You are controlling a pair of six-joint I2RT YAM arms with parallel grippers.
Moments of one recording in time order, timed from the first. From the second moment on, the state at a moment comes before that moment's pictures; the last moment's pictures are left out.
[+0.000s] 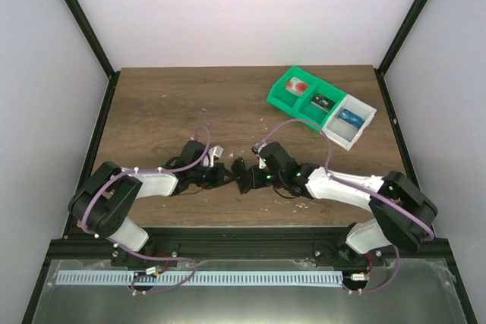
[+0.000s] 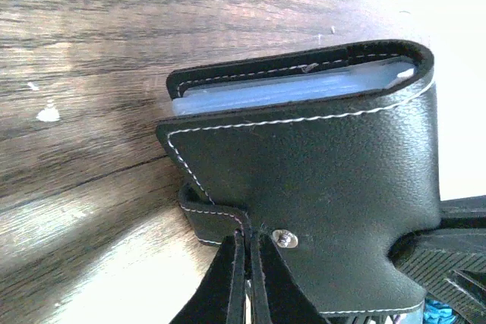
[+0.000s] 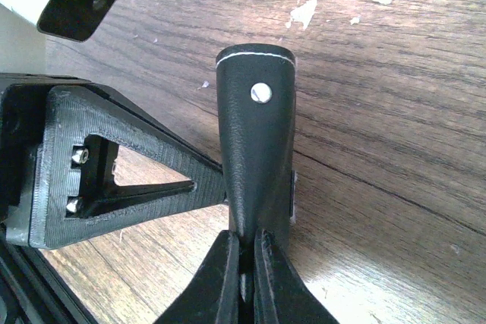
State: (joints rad) left arm -0.57 1.55 0.52 0.27 0.61 -0.81; right arm 0.86 1.42 0.70 -0.05 -0.14 0.60
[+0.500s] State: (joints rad) left arm -0.57 1.43 0.50 0.16 0.54 -0.79; right arm 0.86 1.45 0.65 0.01 -0.04 0.64
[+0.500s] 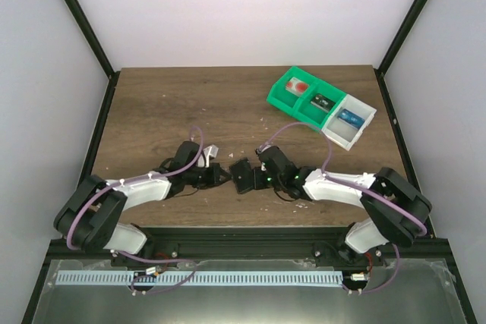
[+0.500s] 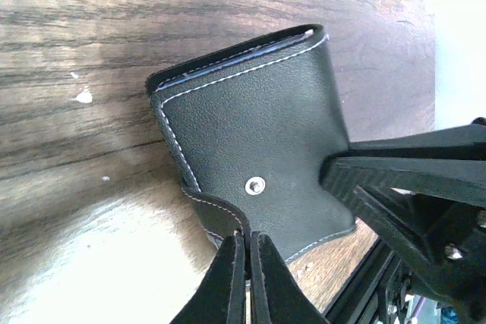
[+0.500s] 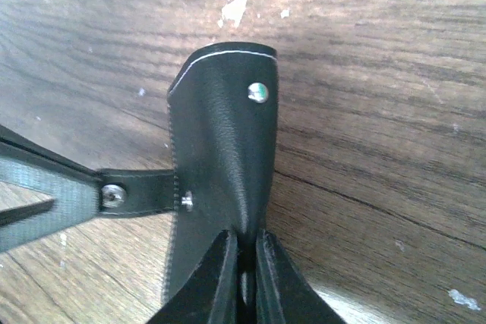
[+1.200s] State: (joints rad) left arm -0.57 1.26 0.46 0.13 0.55 -0.81; right arm 0.88 1.49 0.77 -0.20 -0.09 0.61
